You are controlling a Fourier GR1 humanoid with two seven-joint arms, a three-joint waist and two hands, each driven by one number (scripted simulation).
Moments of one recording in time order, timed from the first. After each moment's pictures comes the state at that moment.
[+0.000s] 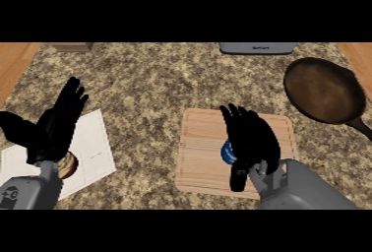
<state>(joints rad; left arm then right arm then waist) -0.17 0.30 -0.04 -1.56 0.25 0.18 0.19 -0.55 -0.34 0.67 -1.71 0.47 0.39 1.13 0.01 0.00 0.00</state>
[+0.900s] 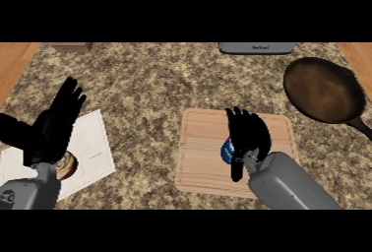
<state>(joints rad) -0.16 0.28 0.00 -1.60 0.22 0.16 0.22 -0.50 -0.24 0.59 -1.47 0.64 0.43 1.00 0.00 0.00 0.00</state>
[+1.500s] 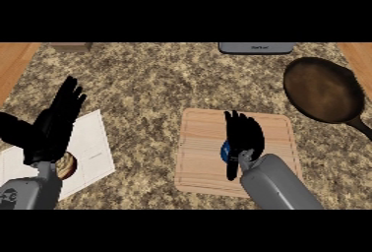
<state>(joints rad) -0.16 0.25 0.03 -1.59 0.19 0.12 0.22 -0.44 -0.13 0.49 -1.36 0.79 0.42 0.91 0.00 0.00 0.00</state>
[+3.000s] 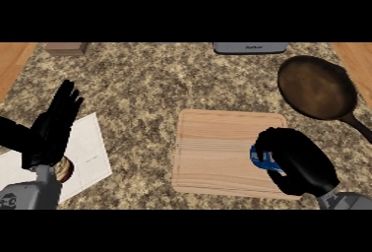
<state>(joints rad) -0.14 0.21 0.07 -1.60 0.14 0.10 0.23 -0.14 -0.53 0.45 -1.77 0.93 0.16 0.06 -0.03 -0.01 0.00</state>
